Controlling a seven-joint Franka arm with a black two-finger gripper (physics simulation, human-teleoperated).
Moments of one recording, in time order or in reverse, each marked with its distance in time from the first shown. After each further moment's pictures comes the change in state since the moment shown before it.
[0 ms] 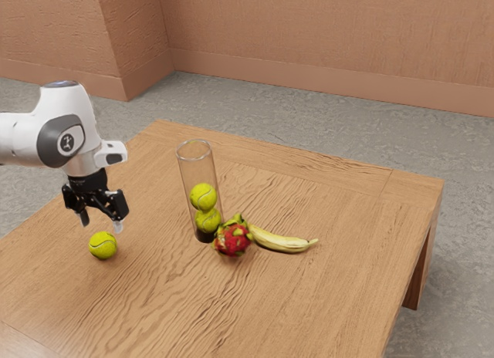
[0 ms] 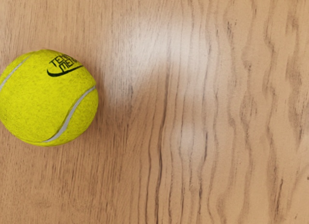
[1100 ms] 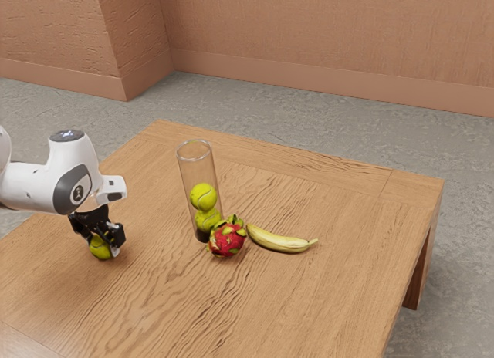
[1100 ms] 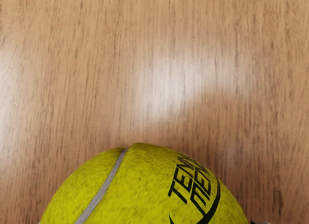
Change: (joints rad) arm 0.047 0.280 0.054 -0.041 0.052 0.442 0.106
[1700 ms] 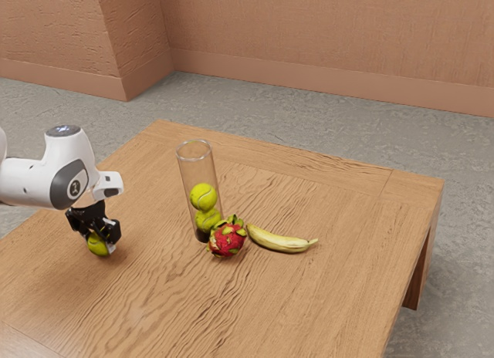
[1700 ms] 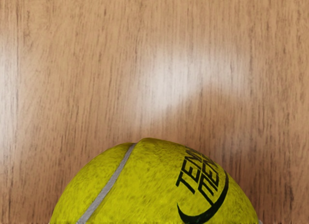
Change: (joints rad) arm 0.011 -0.012 0.003 0.015 0.001 -0.031 0.012
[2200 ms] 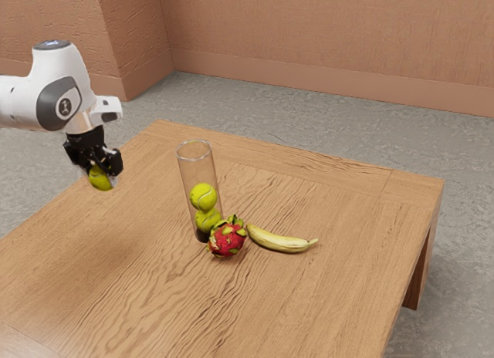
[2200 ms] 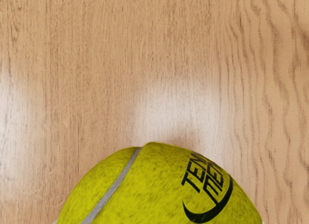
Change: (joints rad) arm 0.034 -0.180 -0.099 0.240 0.003 -0.350 -0.029
